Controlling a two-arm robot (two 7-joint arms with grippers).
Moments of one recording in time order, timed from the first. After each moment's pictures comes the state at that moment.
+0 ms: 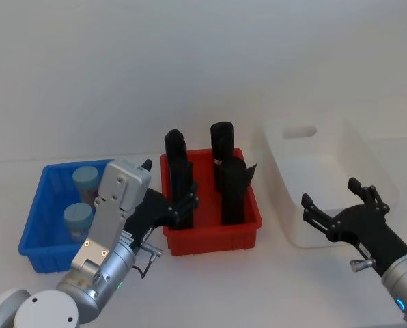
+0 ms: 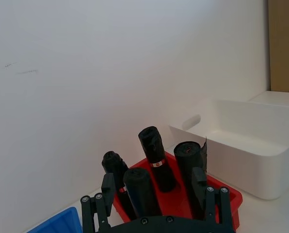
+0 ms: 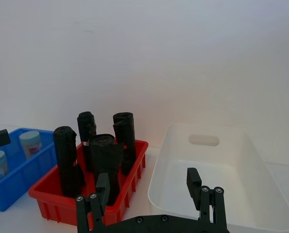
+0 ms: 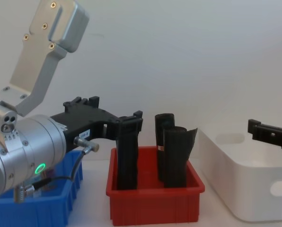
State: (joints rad) left arm -0.24 0.38 0.45 -1.63 -0.20 0.01 -0.01; right arm -0.01 0.34 -0.23 -1.77 0.29 0.03 0.07
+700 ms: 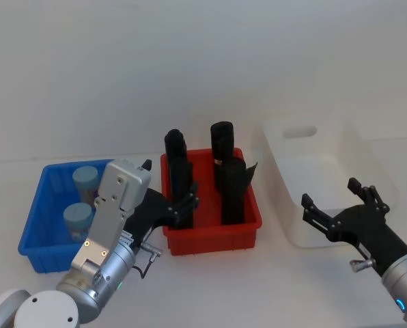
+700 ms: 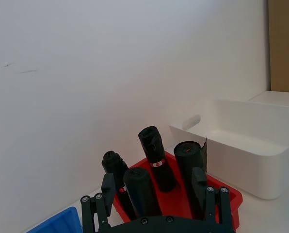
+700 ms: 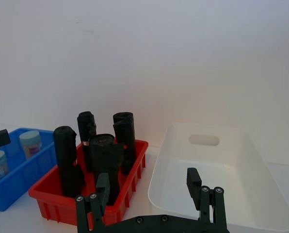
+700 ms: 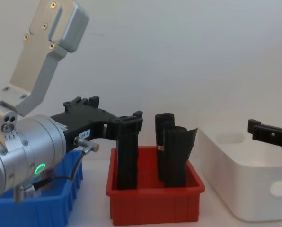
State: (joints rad) left arm -0.24 0.38 0.45 -1.63 -0.20 0.01 -0.01; right arm -0.01 0.34 -0.23 -1.77 0.29 0.03 0.07
